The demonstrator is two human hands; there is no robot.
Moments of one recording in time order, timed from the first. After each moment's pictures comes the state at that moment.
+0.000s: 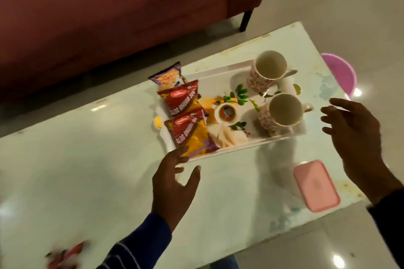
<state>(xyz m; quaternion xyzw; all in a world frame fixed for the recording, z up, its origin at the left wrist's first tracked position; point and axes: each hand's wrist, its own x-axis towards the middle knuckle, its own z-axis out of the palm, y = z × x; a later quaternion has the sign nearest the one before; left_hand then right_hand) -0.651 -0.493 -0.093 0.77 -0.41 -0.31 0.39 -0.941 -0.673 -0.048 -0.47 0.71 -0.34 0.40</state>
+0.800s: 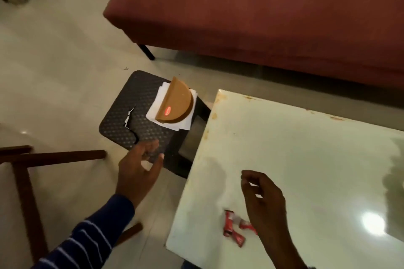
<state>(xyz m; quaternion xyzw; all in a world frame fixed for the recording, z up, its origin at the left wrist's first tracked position) -0.216 -0.125 -0.024 0.93 -0.14 -0.09 0.34 -0.412 -0.325 -0.040 -0.63 0.46 -0.07 0.62</state>
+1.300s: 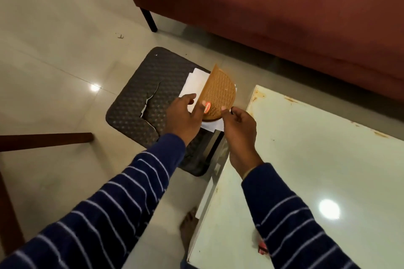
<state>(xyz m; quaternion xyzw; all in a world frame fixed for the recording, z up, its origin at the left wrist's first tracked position) -0.080 -0.180 -0.079 0.90 -0.09 -0.18 0.38 -0.158 -0.274 -0.075 -0.59 0.54 -0.06 0.60</state>
